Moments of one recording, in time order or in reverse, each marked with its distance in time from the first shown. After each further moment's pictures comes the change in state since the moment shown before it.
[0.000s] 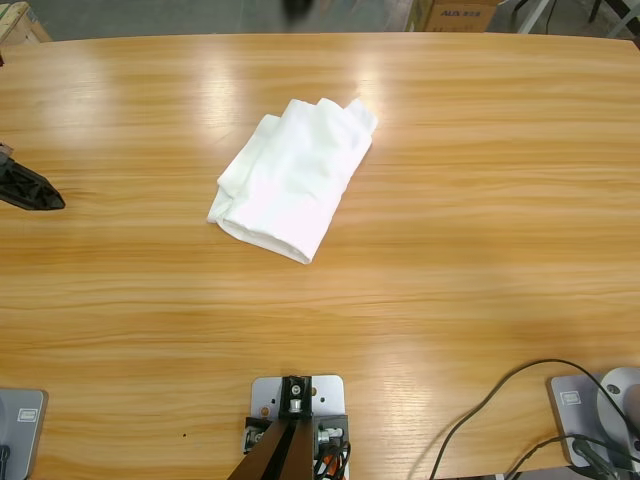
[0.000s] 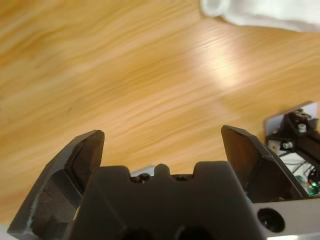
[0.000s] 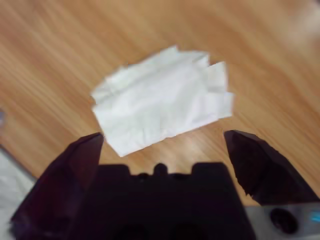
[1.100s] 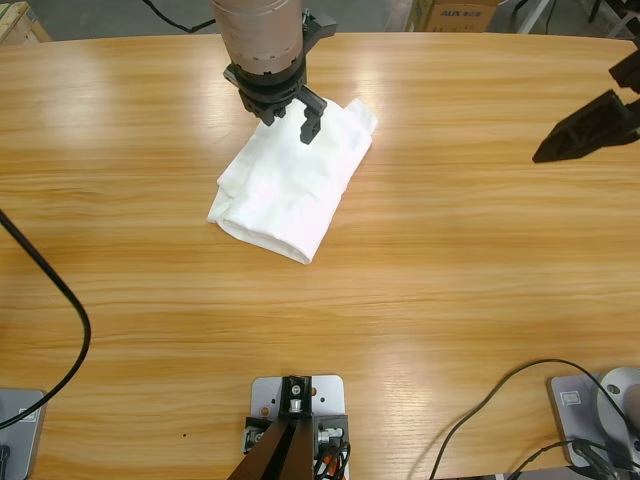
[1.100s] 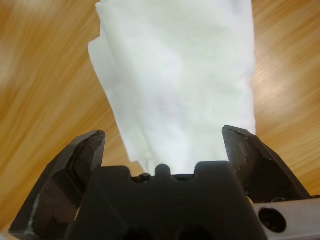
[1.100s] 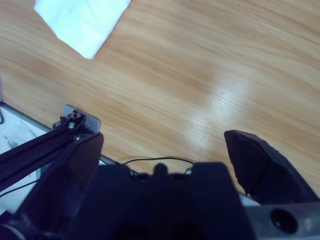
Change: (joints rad) arm 0 -0.303 0.845 -1.111 0.245 0.245 0.035; arm 1 -0.275 -0.659 1.226 -0.301 0.144 0.053
